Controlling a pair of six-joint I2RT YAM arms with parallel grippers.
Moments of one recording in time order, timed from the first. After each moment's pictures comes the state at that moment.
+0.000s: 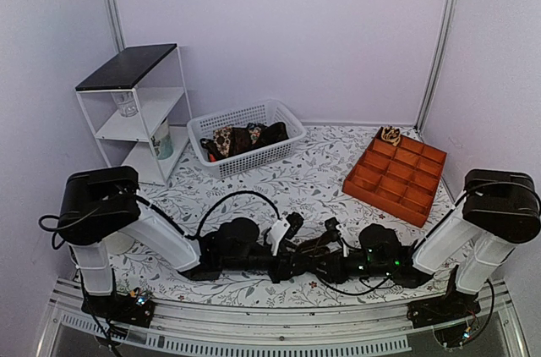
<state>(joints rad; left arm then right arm) -1.23 1.93 0.70 0.89 0.13 -0.41 1.07 1.68 0.27 0.91 -0.11 0.72</state>
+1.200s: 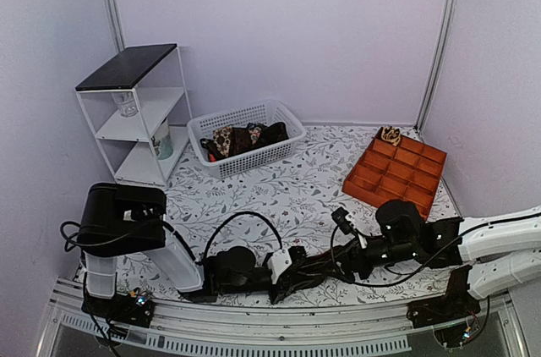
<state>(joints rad) -1.35 2.06 0.64 1.15 -0.03 -0.05 1.06 1.13 0.40 0.06 -0.22 0.50</state>
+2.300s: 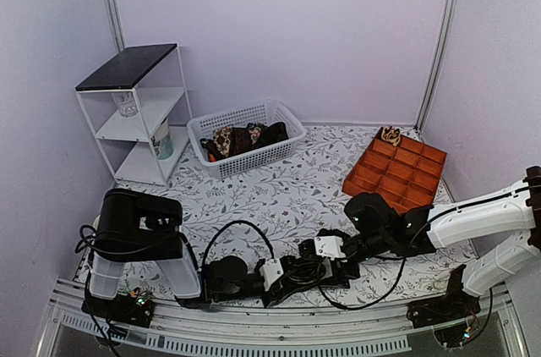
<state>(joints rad) -1.37 2.16 0.56 1.35 -0.12 0.06 1.06 1.36 0.60 -0.02 -0.37 -0.50</state>
